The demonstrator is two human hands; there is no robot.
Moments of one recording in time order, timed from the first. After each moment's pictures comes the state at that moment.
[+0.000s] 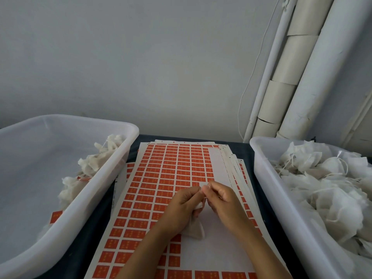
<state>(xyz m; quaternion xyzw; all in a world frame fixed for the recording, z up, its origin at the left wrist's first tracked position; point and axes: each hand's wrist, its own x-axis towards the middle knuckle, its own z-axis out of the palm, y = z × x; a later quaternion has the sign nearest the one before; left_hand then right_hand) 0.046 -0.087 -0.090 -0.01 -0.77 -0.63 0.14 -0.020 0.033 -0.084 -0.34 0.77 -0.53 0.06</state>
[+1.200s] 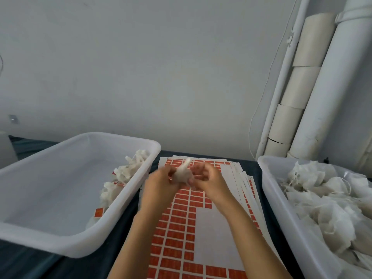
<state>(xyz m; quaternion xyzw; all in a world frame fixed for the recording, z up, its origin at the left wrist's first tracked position) 0.091 -0.137 -0.023 0.21 -0.87 -0.31 0.32 0.000 -0.023 -0.011 -0.33 0.73 -0.58 0.11</state>
